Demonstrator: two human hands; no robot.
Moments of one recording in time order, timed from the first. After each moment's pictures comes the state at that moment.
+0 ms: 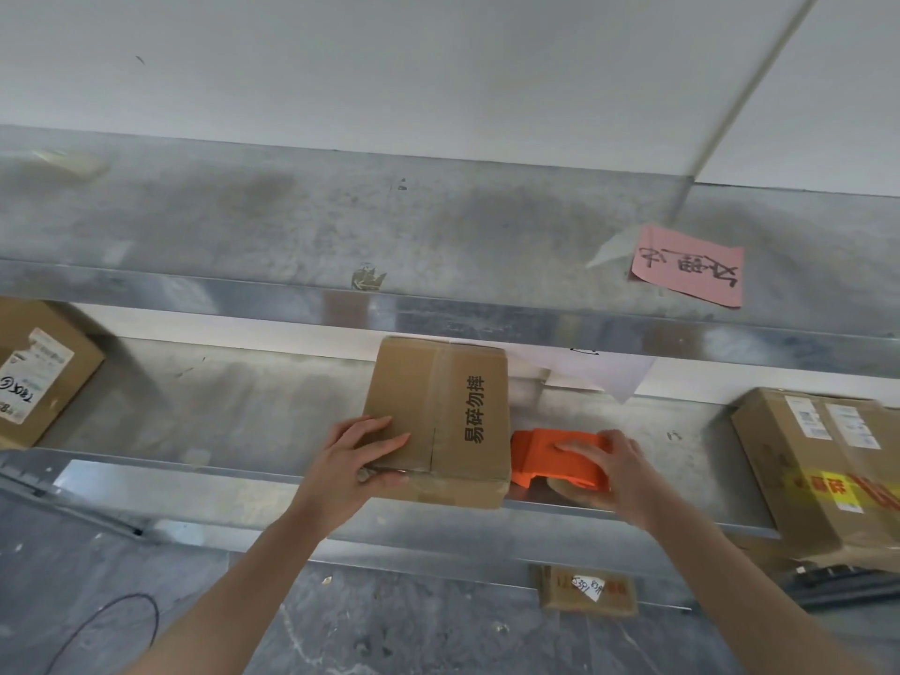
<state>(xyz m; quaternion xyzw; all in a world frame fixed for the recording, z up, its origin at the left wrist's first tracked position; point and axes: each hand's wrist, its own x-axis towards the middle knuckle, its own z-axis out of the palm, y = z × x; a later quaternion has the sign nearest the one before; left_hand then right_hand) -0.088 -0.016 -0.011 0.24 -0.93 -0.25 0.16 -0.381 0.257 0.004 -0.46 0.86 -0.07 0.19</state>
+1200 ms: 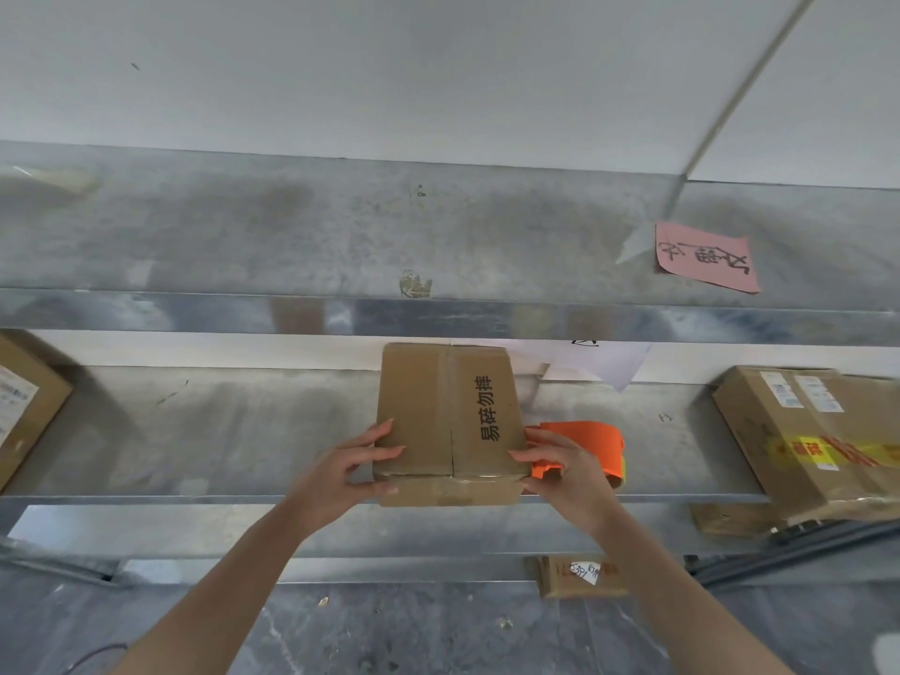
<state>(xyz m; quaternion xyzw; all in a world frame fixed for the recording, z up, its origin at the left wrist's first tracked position) -0.072 -0.056 -0.002 0.19 -0.81 -0.55 0.06 -0.286 0.197 0.002 -0.37 0.83 -0.39 0.18</state>
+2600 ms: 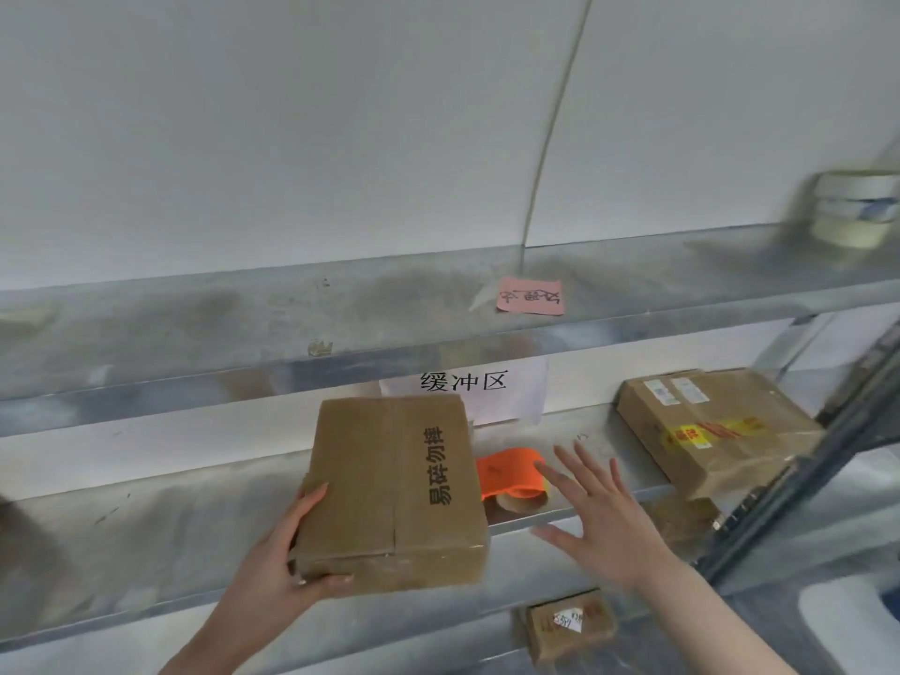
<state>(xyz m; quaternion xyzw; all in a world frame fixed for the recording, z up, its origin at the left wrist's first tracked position) -0.022 0.000 0.060 0.16 -0.85 -0.47 0.15 -0.265 0.323 0.076 -0.39 0.92 -0.07 0.02</state>
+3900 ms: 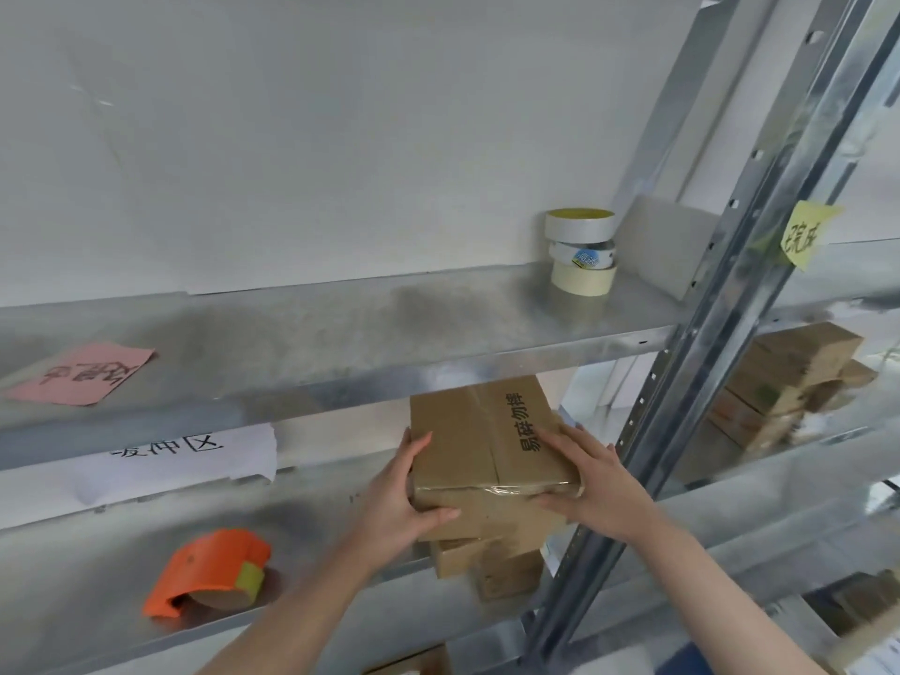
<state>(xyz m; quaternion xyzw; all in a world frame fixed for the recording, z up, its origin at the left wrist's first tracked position) -0.440 0.376 0.088 0.09 -0.86 -0.49 0.09 -0.576 0.640 0.123 -0.34 0.91 -0.21 0.06</state>
